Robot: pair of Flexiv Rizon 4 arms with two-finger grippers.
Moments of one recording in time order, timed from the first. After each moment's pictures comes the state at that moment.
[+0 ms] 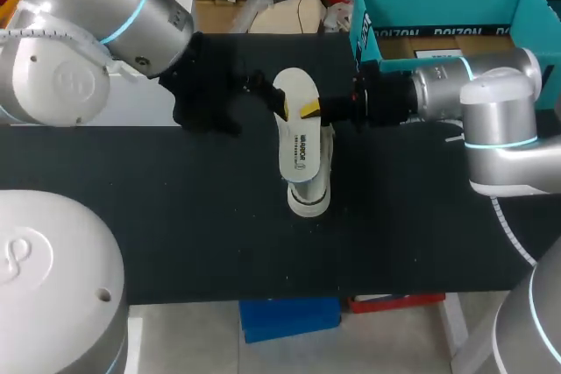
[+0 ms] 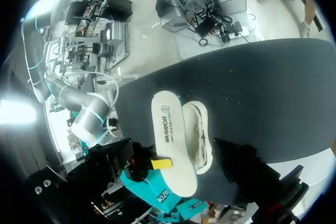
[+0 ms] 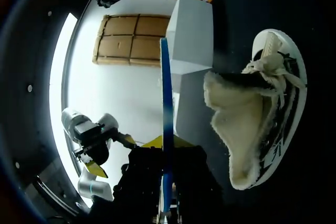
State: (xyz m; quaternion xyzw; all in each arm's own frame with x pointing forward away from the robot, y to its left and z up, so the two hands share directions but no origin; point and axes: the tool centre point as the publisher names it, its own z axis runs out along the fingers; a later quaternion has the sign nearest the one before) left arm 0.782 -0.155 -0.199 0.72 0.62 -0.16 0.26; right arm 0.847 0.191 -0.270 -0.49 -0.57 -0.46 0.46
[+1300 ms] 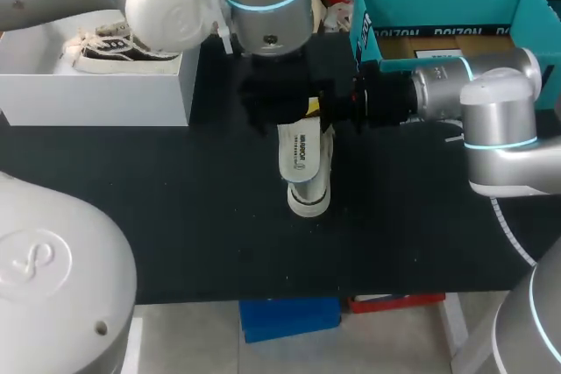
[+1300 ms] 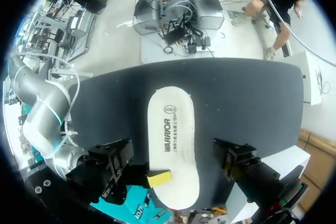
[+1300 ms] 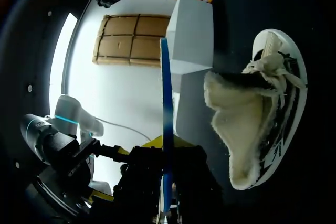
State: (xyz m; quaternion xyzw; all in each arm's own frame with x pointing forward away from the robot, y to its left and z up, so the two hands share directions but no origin) left arm 0.791 -0.204 -0.220 0.72 0.69 -0.02 0.08; right arm 0.847 0.192 -0.270 -0.49 -0.57 -0.46 0.46
